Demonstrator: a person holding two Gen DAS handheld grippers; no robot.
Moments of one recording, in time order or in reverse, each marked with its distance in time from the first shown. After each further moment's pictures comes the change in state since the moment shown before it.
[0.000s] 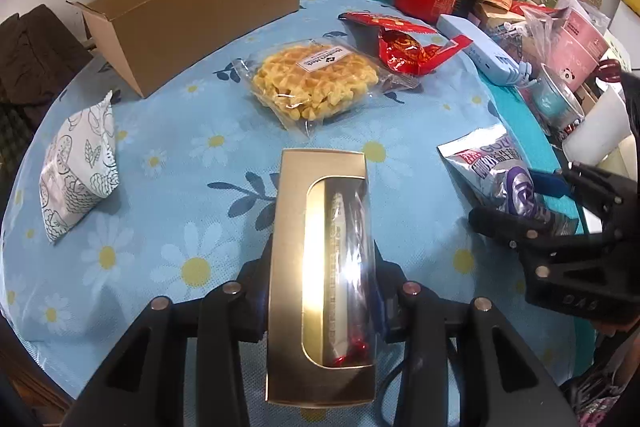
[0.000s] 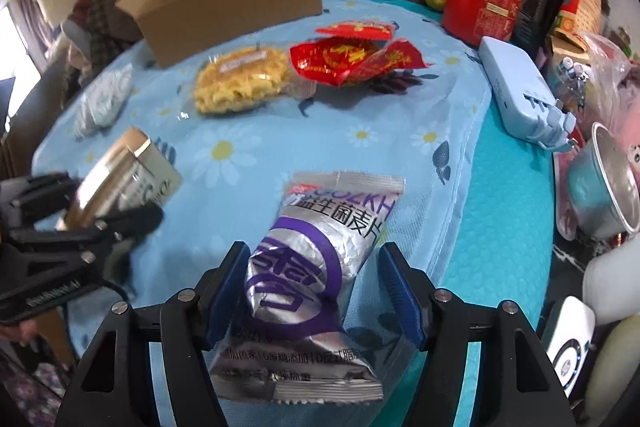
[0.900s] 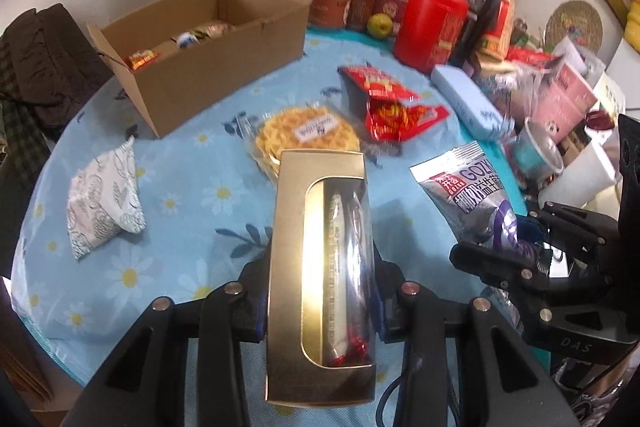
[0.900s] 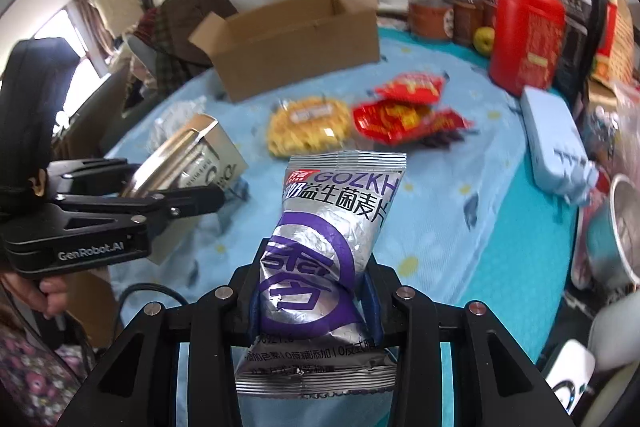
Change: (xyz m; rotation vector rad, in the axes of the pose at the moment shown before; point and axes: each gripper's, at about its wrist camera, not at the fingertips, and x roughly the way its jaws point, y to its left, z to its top) left arm -0.045 -0.008 0.029 -0.068 -0.089 -0.013; right arm -0.049 0.001 0.019 -0.068 -0.146 0.260
